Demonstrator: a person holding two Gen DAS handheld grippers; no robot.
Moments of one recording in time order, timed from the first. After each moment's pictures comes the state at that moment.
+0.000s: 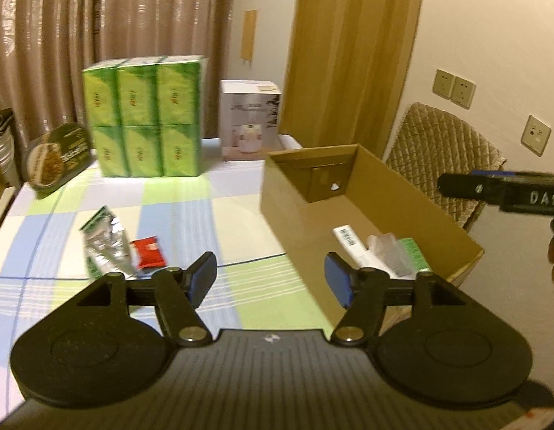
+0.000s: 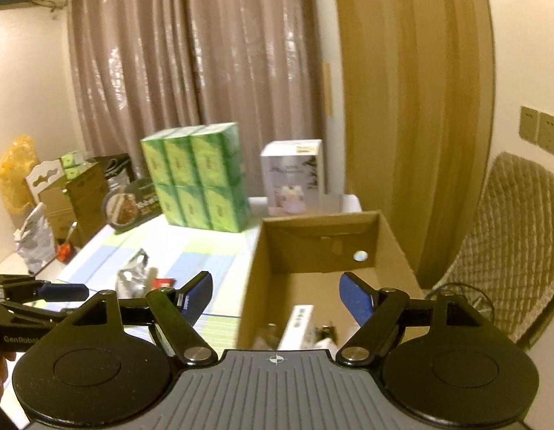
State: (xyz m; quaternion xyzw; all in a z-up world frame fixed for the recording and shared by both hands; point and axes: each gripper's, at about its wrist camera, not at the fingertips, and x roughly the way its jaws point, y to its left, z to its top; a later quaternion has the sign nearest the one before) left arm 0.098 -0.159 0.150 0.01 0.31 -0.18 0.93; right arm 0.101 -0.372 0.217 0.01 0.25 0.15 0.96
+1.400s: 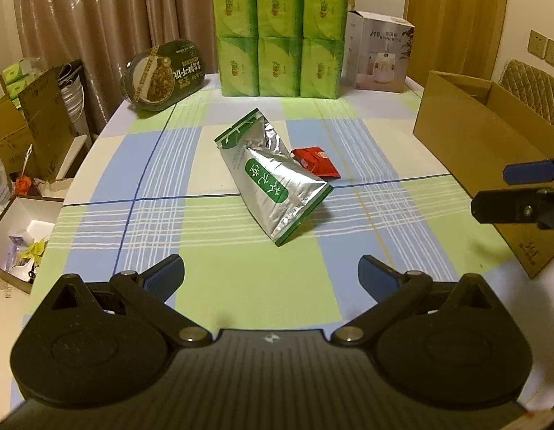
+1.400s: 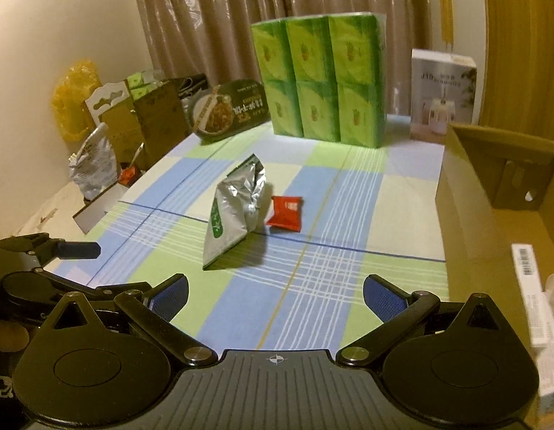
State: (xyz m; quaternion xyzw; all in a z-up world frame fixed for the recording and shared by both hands) left arm 0.138 0.002 0.040 0.03 0.38 -0.06 0.92; right arm 0.149 -0.197 0.095 0.00 0.36 0.26 0.90
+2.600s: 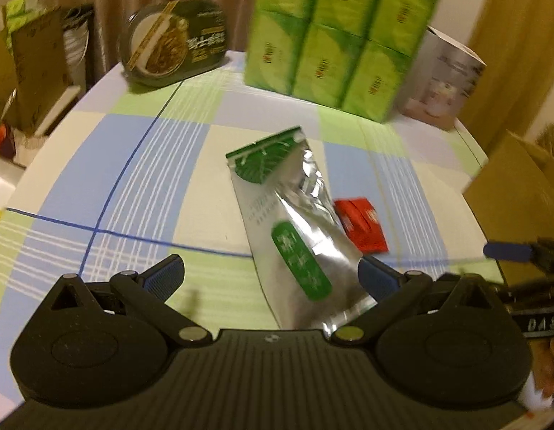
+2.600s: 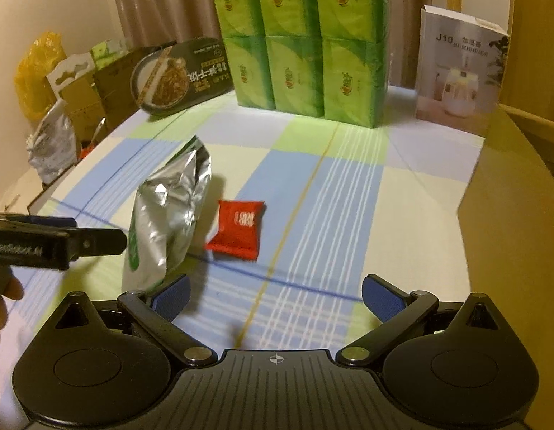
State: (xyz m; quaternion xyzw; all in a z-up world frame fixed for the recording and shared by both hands) left arm 0.275 0.036 0.006 -0.09 0.41 -0.05 0.91; right arm 0.276 -0.165 0.037 -0.03 0.40 0.23 0.89
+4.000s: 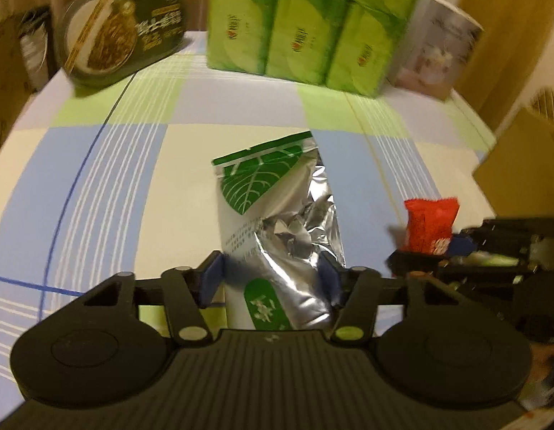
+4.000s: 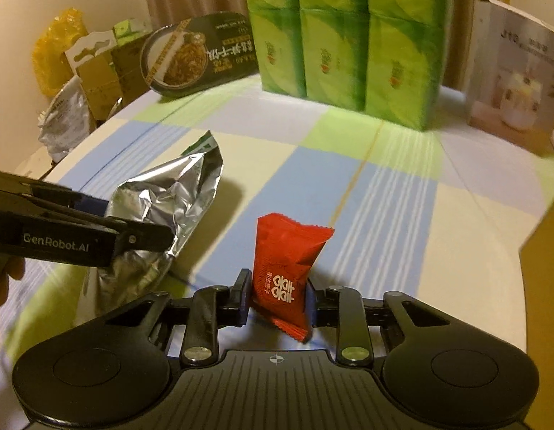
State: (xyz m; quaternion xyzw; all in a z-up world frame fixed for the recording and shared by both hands) left arm 0.324 0.016 -0.019 -0.02 0.44 -0.10 0.89; right arm 0.321 -0.137 0.002 -0.07 0.41 0.28 0.87
